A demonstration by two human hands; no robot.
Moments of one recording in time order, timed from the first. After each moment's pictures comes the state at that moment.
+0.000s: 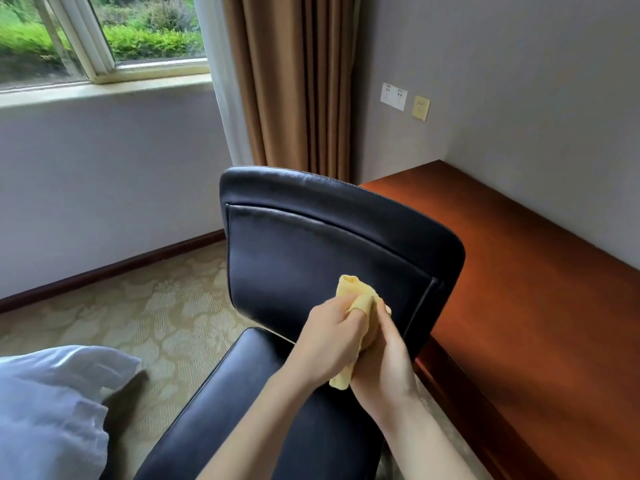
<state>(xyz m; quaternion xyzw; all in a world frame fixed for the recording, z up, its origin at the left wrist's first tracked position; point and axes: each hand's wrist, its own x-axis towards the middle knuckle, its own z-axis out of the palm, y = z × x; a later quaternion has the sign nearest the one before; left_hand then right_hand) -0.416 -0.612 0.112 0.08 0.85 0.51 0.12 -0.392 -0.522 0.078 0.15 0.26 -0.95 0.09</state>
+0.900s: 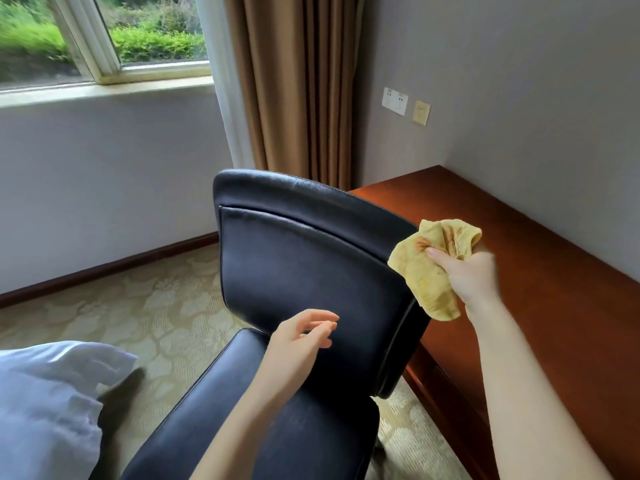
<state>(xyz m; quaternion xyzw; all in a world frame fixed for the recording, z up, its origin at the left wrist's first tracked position) -0.400 -0.615 0.113 -0.05 0.79 0.60 0.13 -0.481 -0.369 0.119 0.21 0.76 -0.59 -0.16</state>
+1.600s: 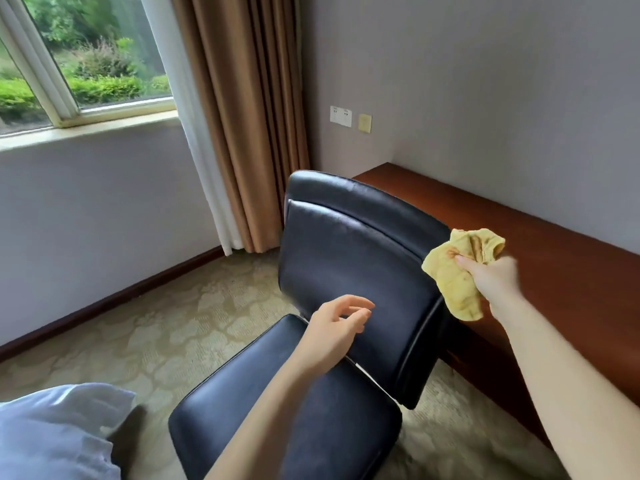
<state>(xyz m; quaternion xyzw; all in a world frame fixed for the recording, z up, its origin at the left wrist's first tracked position) -0.305 -0.672 0.126 0.16 0.79 0.57 0.18 -0.311 -0.408 0.123 0.34 0.70 -0.59 -0.23</state>
